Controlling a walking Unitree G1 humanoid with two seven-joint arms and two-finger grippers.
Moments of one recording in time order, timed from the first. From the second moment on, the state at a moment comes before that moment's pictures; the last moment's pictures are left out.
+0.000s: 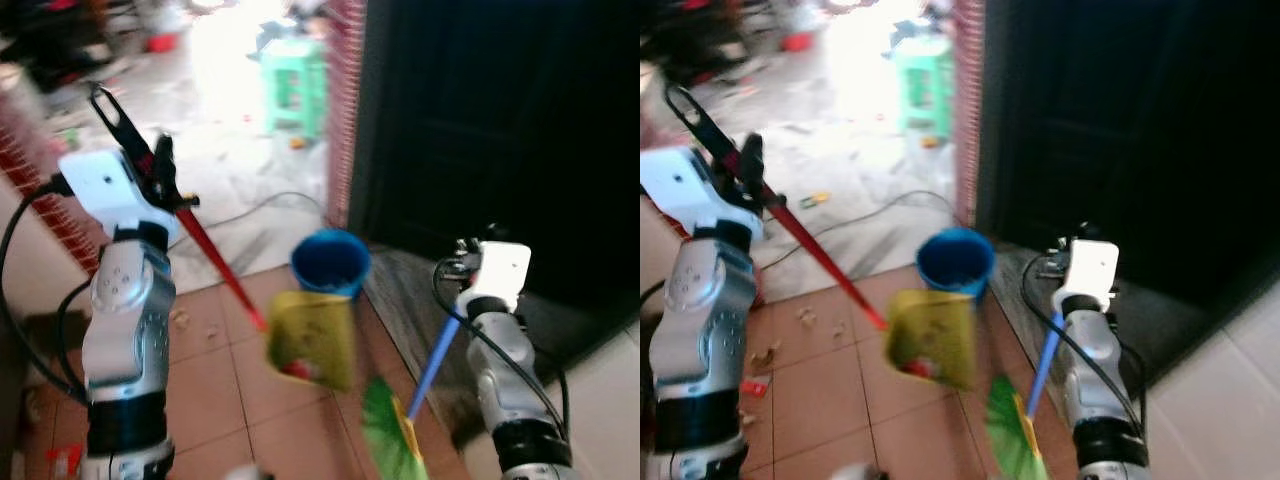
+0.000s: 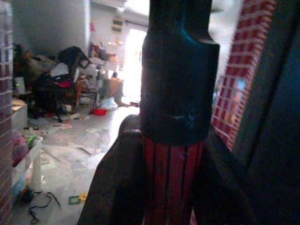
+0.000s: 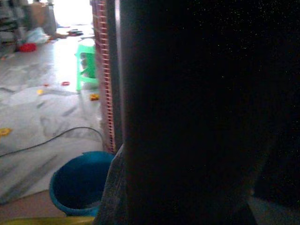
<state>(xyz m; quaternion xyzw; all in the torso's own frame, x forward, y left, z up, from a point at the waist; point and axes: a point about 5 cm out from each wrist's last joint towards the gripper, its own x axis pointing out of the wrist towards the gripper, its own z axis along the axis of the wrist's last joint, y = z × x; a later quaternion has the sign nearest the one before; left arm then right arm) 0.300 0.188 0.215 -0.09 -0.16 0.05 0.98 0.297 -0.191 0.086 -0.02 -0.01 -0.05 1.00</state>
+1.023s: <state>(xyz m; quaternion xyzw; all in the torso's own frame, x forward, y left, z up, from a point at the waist) 0.317 0.203 0.242 -0.07 -0.21 0.11 0.97 0.291 -0.187 0.069 0.00 0.03 -0.05 1.00</state>
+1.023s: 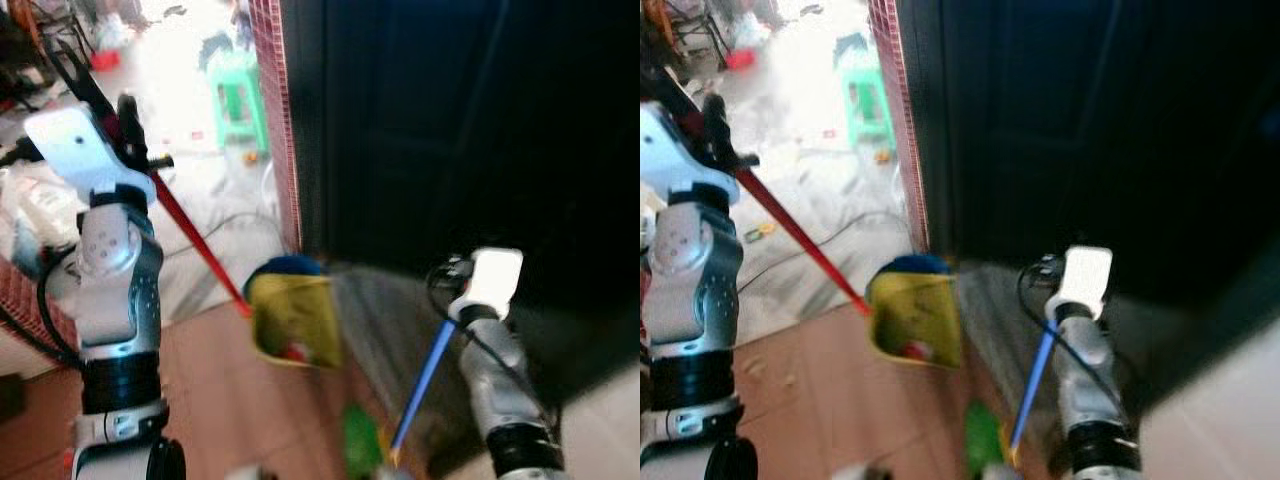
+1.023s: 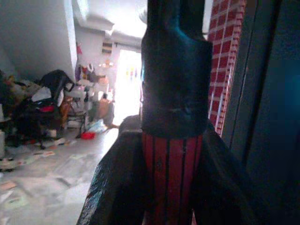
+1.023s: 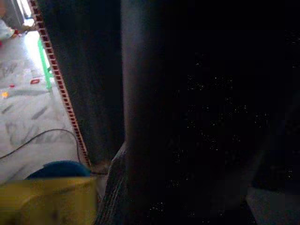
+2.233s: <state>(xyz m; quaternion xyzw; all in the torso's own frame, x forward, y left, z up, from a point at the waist) 0.323 0.218 0.251 -0.01 -0.27 0.17 0.95 0.294 -0.182 0.076 -0.04 0.02 -0.02 1.00</state>
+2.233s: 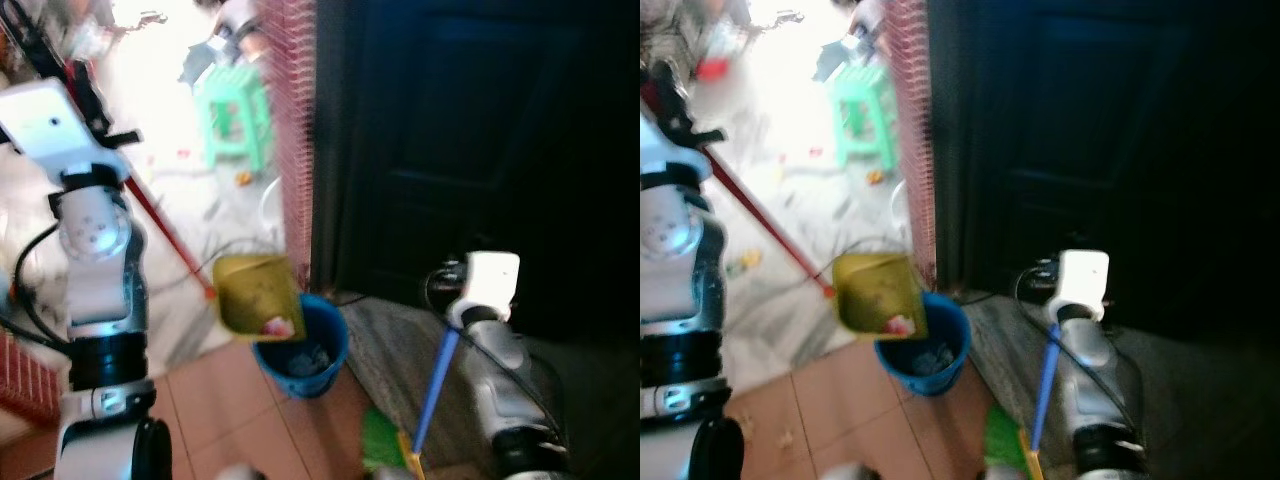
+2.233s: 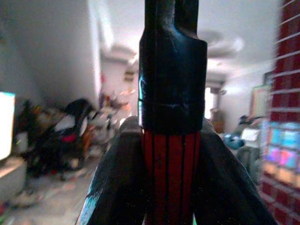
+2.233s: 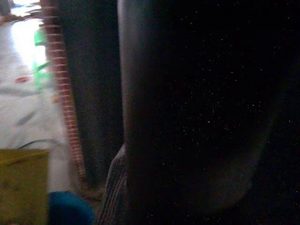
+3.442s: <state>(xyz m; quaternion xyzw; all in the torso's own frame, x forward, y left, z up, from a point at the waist) 0.278 0.004 0.214 0.13 -0.34 -0.35 0.86 0.300 -0.178 0.080 -0.03 0.01 -0.02 1.00</state>
